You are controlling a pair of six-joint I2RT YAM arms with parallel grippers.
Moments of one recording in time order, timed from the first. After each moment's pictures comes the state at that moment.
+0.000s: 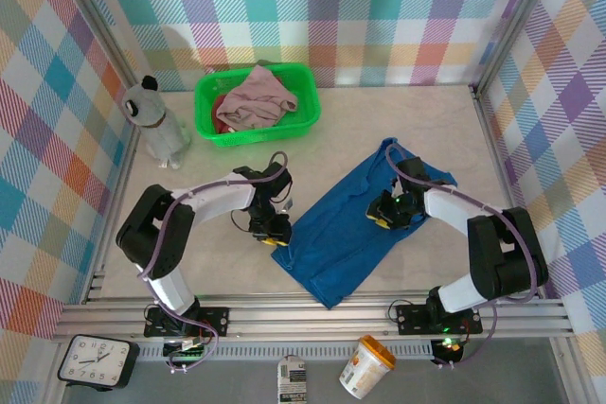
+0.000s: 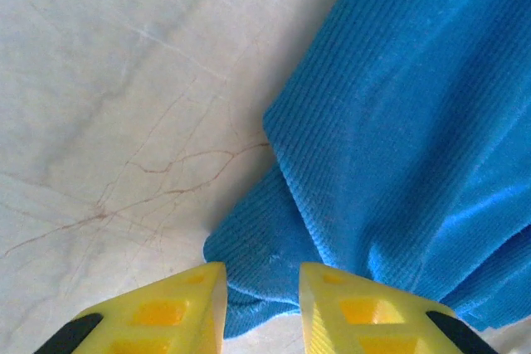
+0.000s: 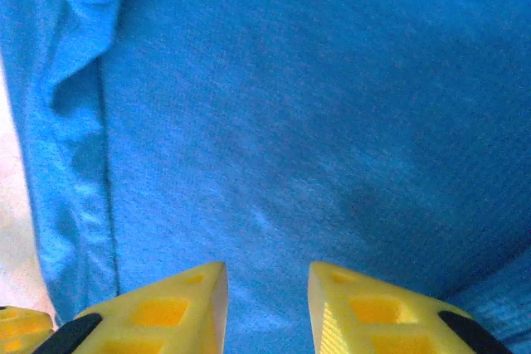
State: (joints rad) left arm -0.64 1.73 1.06 -0.88 0.33 -0.42; right arm 0.25 1.48 0.72 -0.49 -0.42 0.71
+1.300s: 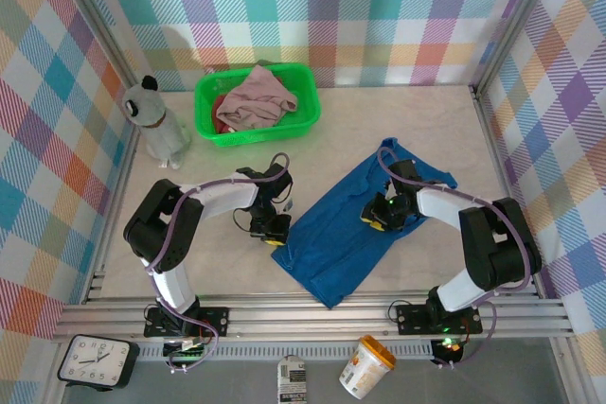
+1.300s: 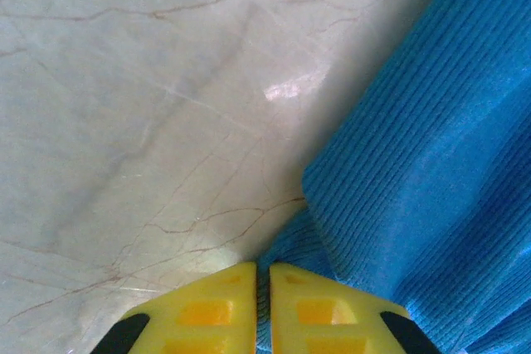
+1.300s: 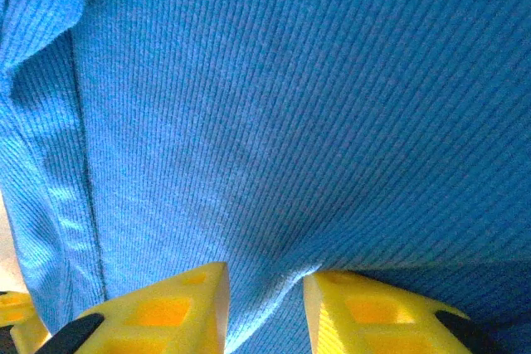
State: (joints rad) left arm -0.62 1.78 1.06 -0.84 0.32 -0.41; right arm 0.30 1.55 0.73 -0.44 -0.43 0.72
